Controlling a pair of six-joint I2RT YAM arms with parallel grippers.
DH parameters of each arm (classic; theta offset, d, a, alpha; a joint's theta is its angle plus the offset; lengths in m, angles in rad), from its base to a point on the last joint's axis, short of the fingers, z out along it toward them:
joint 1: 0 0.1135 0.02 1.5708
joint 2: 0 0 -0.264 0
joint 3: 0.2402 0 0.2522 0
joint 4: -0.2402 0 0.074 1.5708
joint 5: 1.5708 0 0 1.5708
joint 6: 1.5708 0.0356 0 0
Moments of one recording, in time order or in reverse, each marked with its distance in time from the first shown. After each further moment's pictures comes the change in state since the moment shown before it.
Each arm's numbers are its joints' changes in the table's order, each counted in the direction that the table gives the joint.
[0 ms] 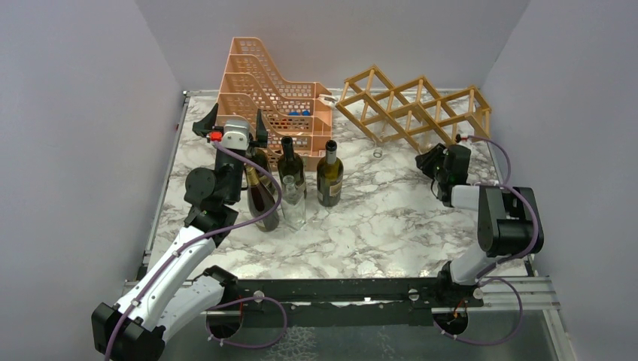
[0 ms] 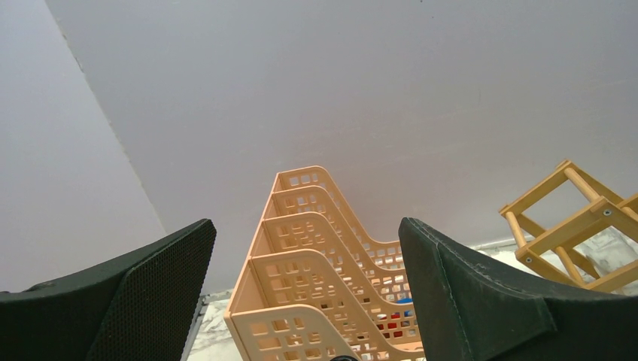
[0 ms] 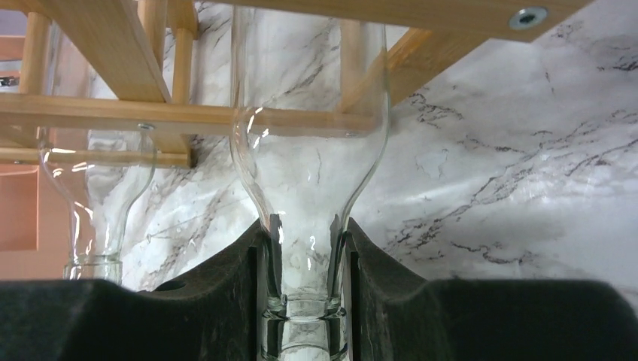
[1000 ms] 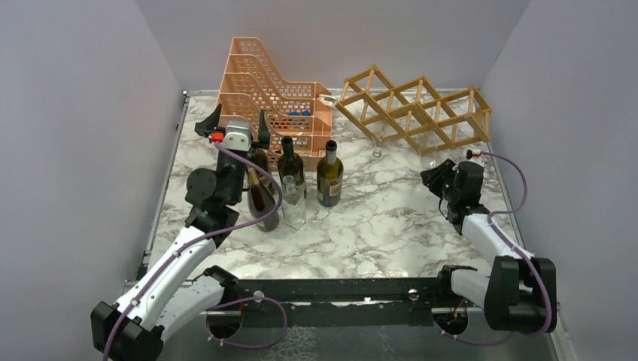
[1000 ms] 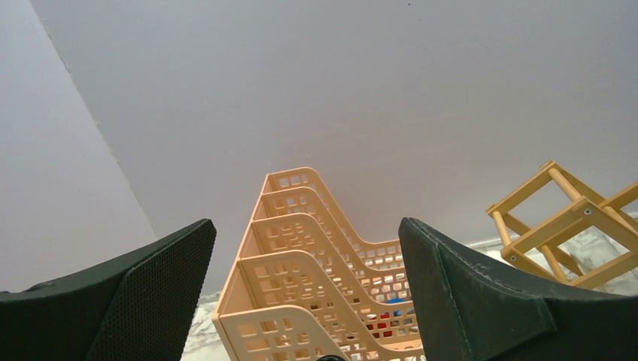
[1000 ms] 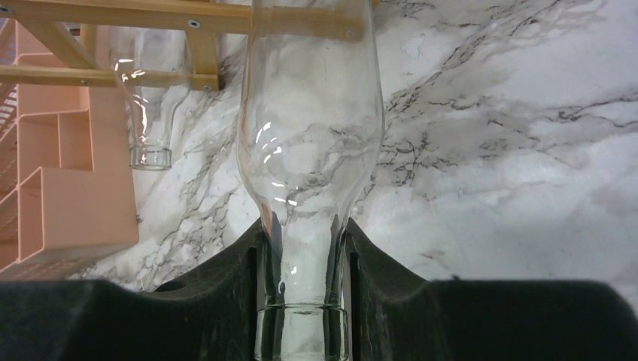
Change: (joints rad) left arm -0.018 0.000 0.000 0.000 0.000 -0.006; right arm -0.005 0.484 -0.184 -0.323 -0.029 0.040
